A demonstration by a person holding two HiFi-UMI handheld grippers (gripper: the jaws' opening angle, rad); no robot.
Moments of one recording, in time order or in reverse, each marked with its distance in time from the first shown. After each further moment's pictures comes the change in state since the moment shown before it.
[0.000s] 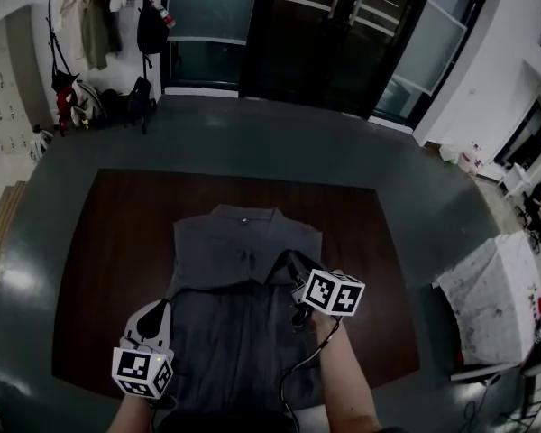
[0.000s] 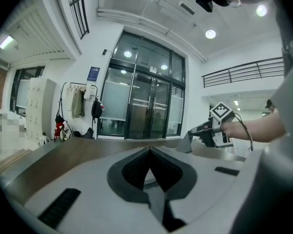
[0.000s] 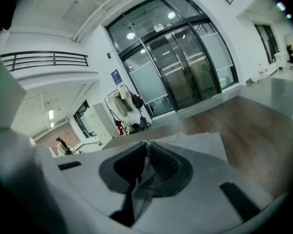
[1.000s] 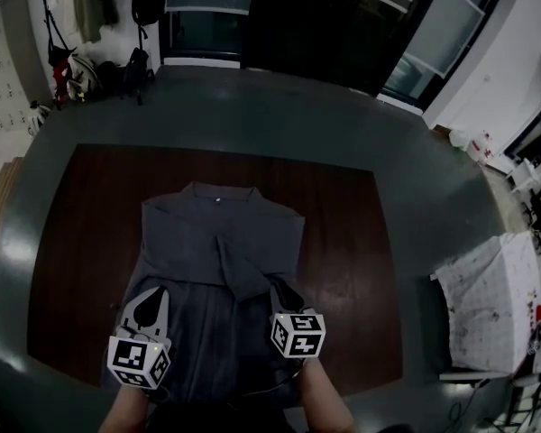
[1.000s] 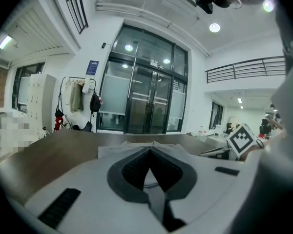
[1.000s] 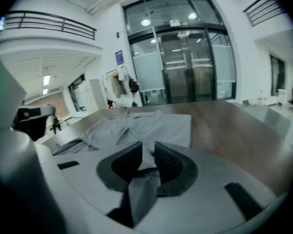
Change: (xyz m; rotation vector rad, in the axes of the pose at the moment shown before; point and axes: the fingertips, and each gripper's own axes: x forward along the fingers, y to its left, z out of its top) left arm 0.070 -0.077 -0.021 -0.022 0.058 0.028; right arm -0.035 -0.093 -0.100 -0.265 0.127 -0.144
